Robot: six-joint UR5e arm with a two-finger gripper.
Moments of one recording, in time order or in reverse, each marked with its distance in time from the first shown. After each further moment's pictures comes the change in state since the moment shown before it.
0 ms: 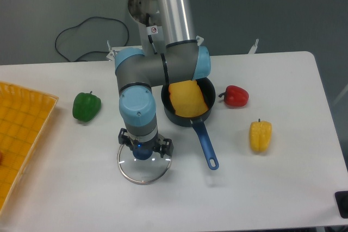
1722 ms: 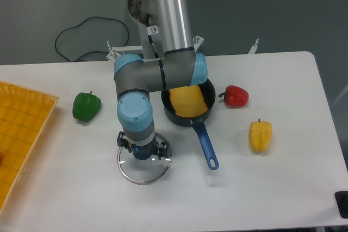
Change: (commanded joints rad) arm -0.014 -0.015 -0.012 -0.002 0.003 0.000
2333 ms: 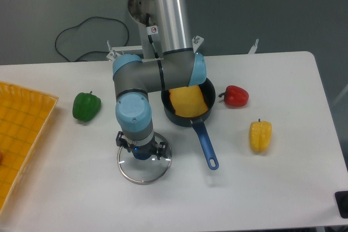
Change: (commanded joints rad) arm -0.006 -0.002 -0.002 0.000 0.002 -0.002
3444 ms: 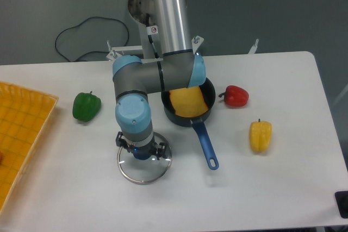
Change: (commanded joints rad) arm 0.000 -0.006 0.002 0.000 0.000 0.008
